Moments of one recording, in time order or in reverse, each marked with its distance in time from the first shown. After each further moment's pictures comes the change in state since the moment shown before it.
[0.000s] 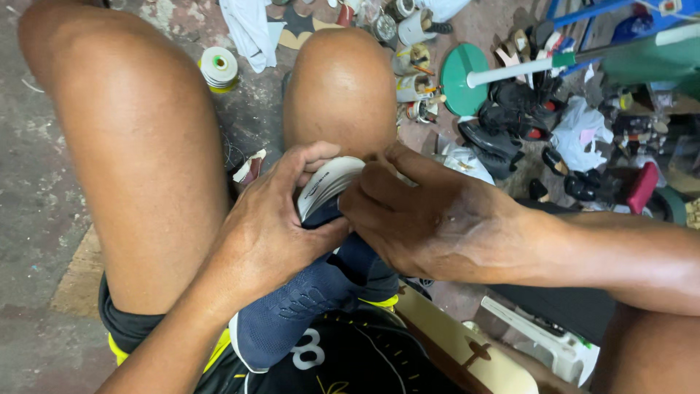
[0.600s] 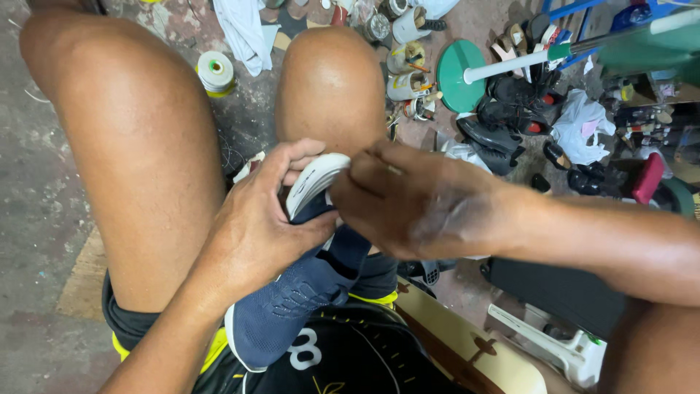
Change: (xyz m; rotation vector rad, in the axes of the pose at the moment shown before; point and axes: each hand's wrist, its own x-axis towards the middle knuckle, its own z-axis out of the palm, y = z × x) left_hand -0.002 0.000 -0.004 -0.053 -0.025 -0.001; right_hand -0.001 0.005 0.012 -0.116 0.062 -0.056
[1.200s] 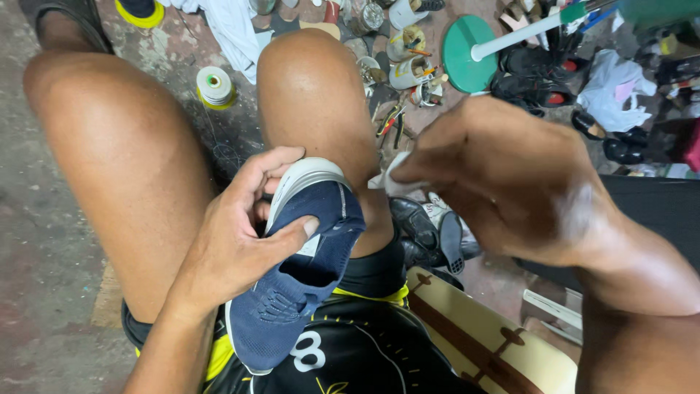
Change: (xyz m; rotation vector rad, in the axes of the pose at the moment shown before) left_hand -0.001 -0.010 -0.005 -0.197 -0.126 -0.086; right_hand -0.065 -0.017 -0.014 0.831 0.389 0.742
